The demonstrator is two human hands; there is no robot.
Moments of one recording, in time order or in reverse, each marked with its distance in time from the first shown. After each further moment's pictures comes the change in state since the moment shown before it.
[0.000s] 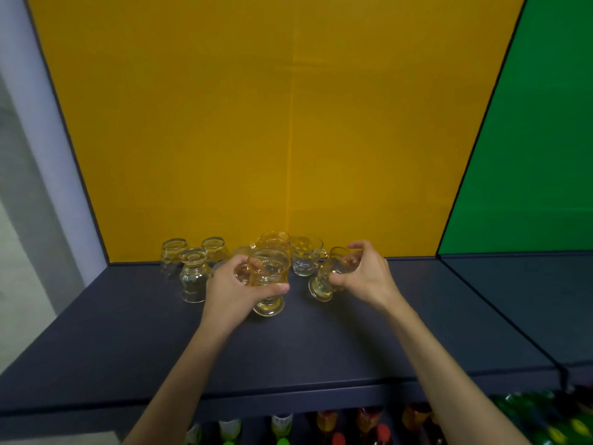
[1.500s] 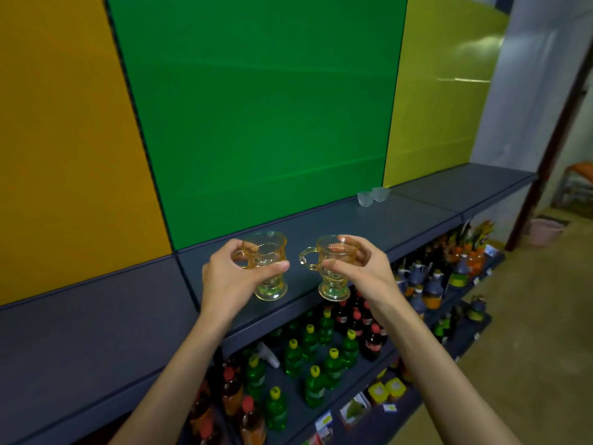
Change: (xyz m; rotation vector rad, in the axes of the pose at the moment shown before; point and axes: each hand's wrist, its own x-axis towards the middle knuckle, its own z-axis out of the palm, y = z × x) left_hand -0.177 0.223 0.510 -0.105 -0.367 0.172; right_hand -0.097 0.334 -0.468 0.584 0.427 0.114
